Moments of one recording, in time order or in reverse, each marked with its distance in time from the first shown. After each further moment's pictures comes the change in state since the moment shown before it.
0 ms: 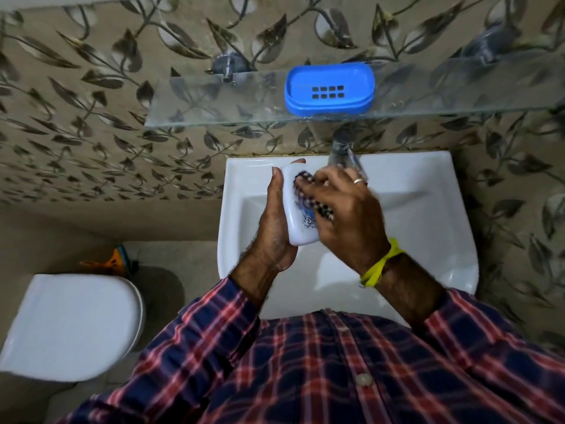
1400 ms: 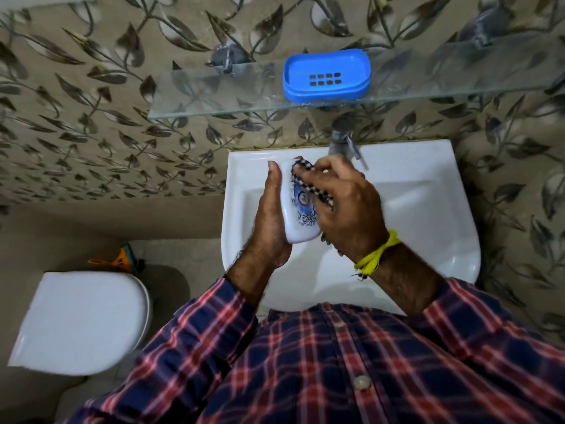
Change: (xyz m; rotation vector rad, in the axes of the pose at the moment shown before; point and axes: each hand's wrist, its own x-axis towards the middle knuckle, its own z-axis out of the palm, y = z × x) left_hand -0.028 -0.002 0.010 -0.026 0.015 -0.004; right_hand -0.009 -0.012 0.000 0.081 0.030 0.136
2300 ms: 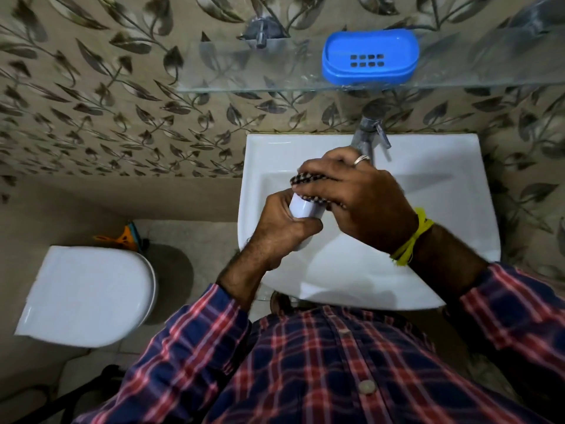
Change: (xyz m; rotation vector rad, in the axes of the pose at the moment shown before) left_hand -0.027 0.008 -0.052 0.809 0.173 0.302; right_hand 0.009 -0.023 -0.006 -0.237 -0.328 -0.519
